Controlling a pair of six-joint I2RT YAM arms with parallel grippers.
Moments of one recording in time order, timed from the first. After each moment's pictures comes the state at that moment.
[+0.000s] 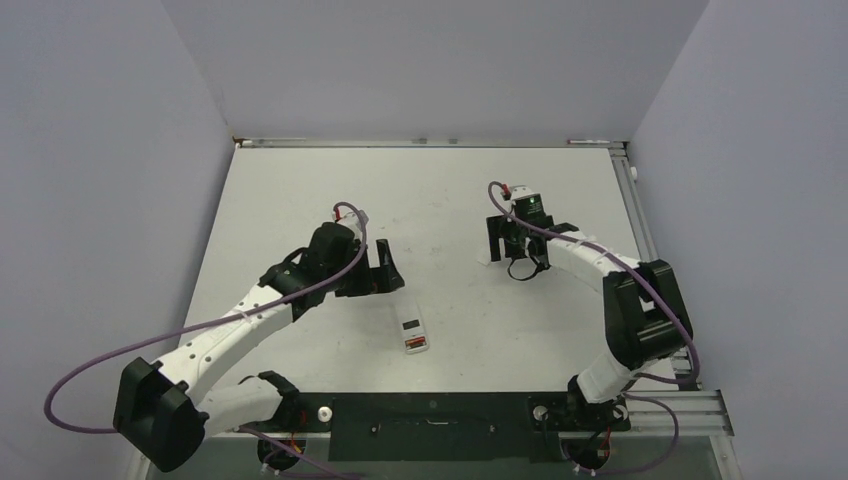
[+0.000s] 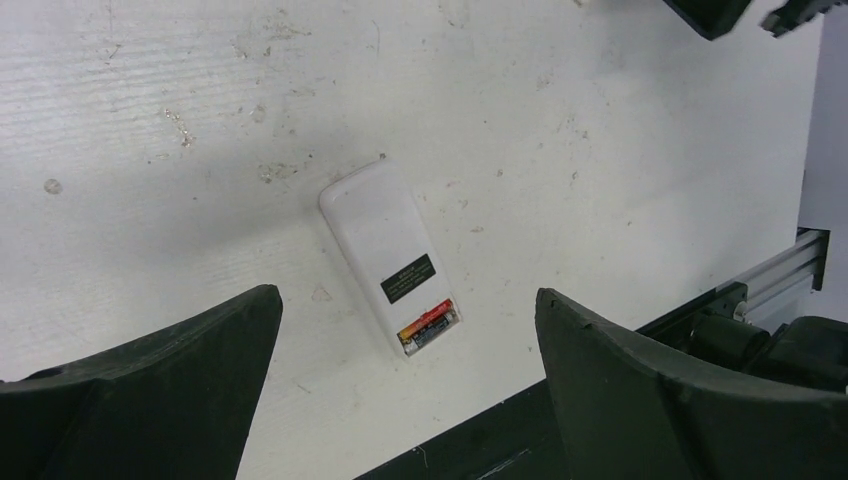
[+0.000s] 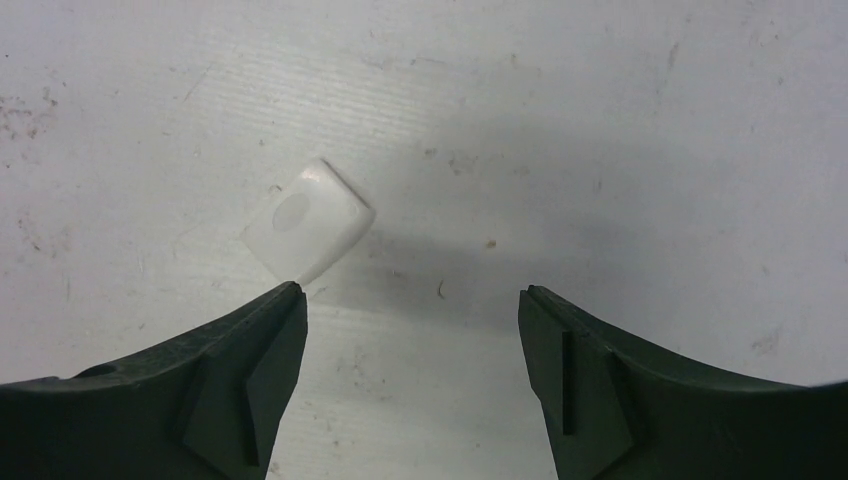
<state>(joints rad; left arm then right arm) -0.60 1.15 0.82 -0.46 0.09 -0.67 0.35 1.57 0.92 -0.25 0.08 0.14</state>
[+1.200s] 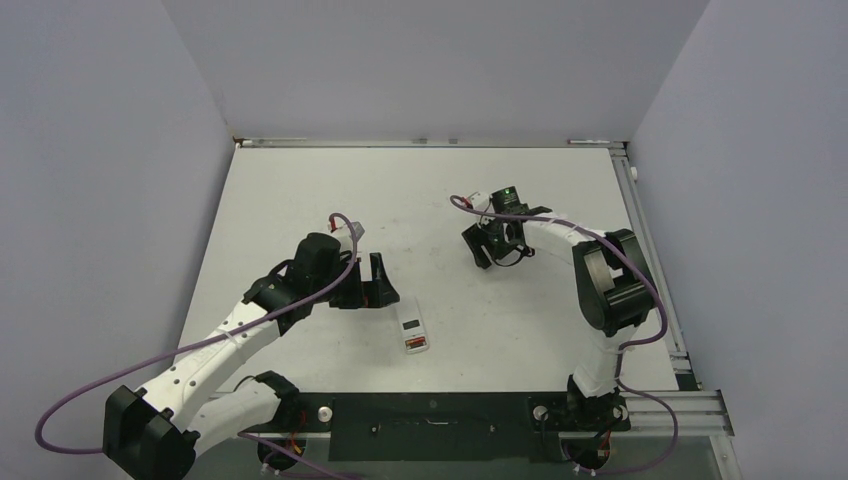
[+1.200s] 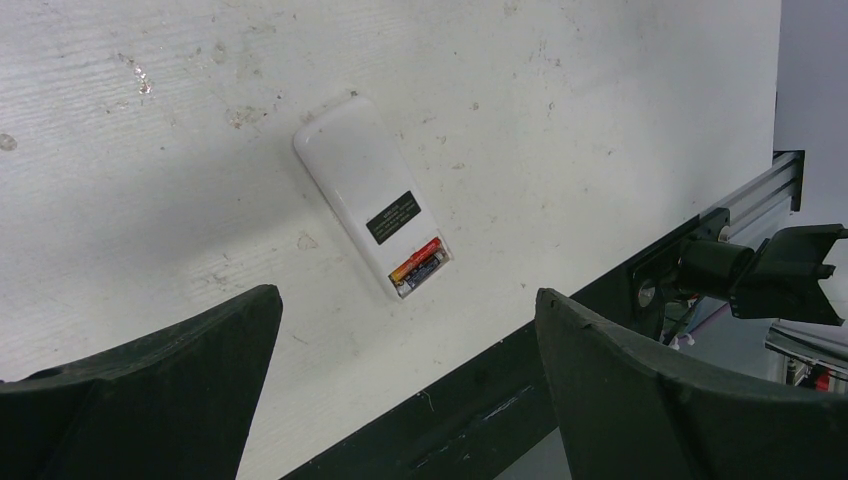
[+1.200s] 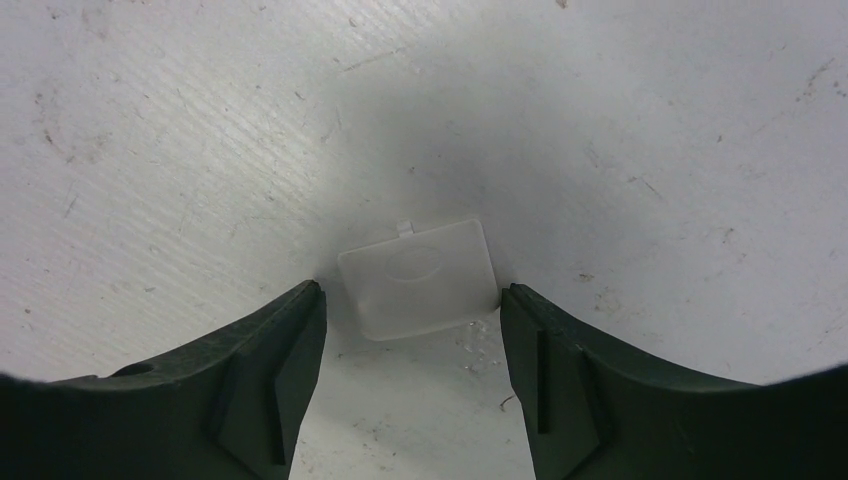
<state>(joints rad) -0.57 0.99 0.76 -0.52 0.22 -0.61 0.37 1.86 1.16 -0.38 -0.18 -0.28</state>
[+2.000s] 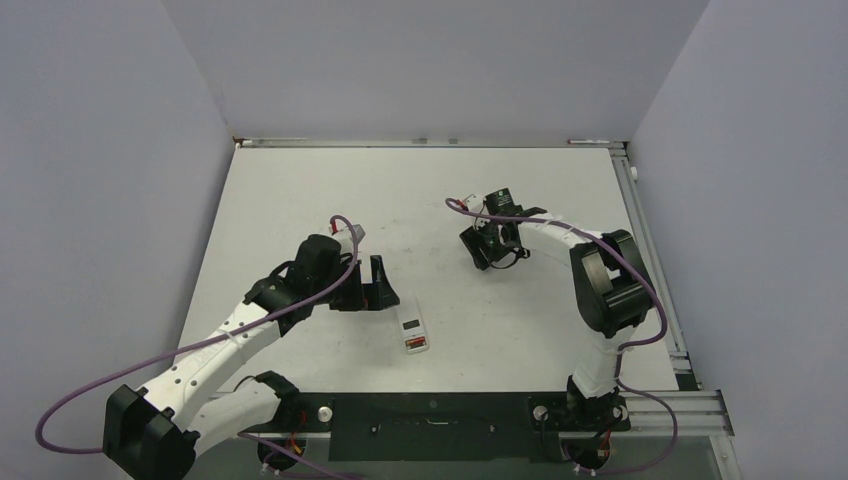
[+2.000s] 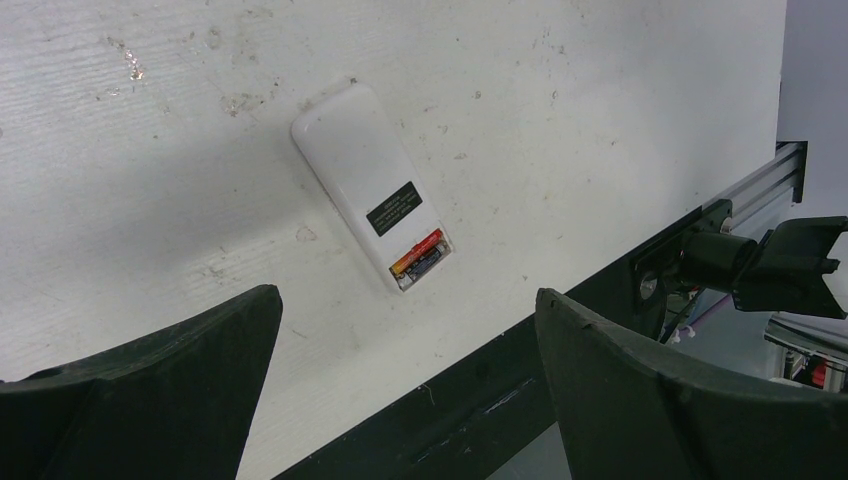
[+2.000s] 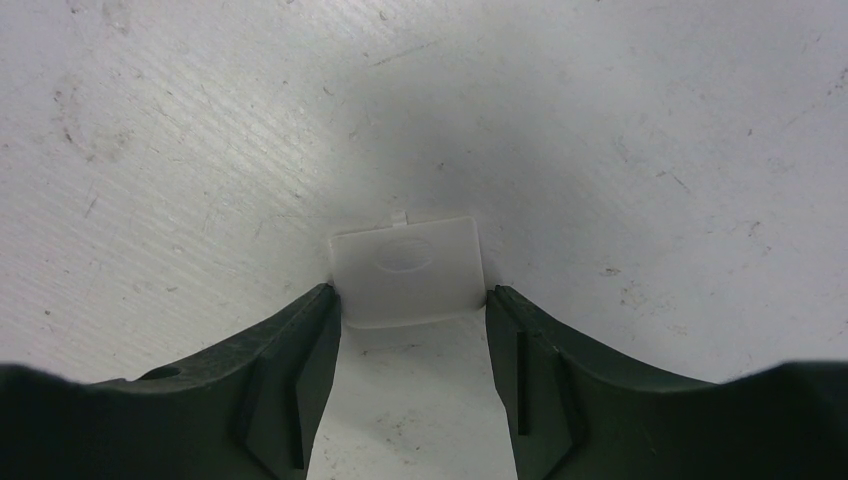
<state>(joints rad) -0.57 0.99 0.74 -0.52 0.23 -0.61 0.41 1.86 1.17 -0.41 -0.14 -0.26</state>
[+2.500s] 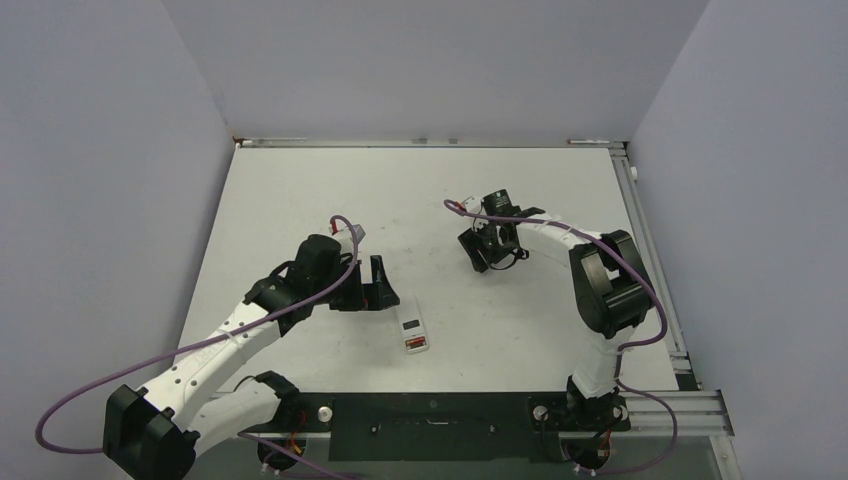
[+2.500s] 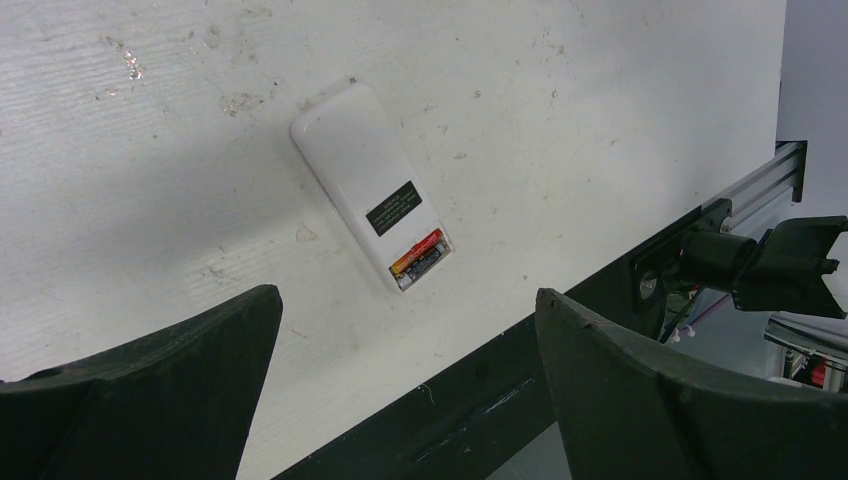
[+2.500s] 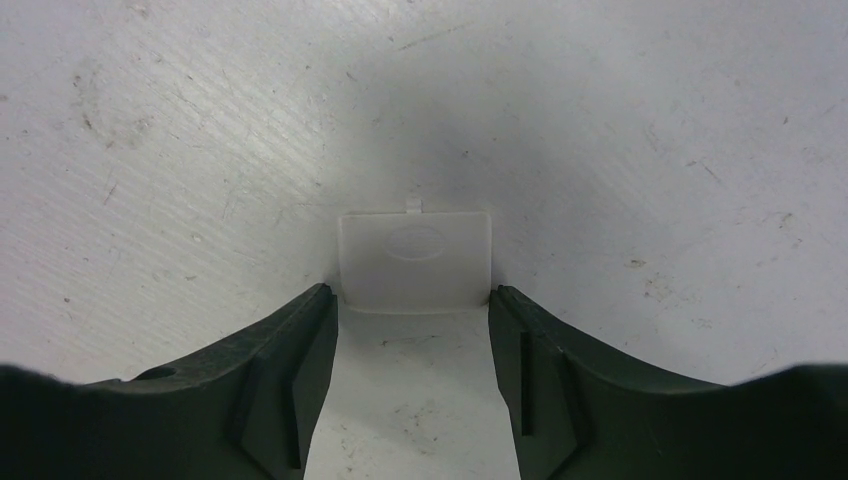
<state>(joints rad) -0.57 0.99 0.74 -0.52 0.24 -0.61 0.42 1.86 1.17 -0.43 -0.13 -0.25</state>
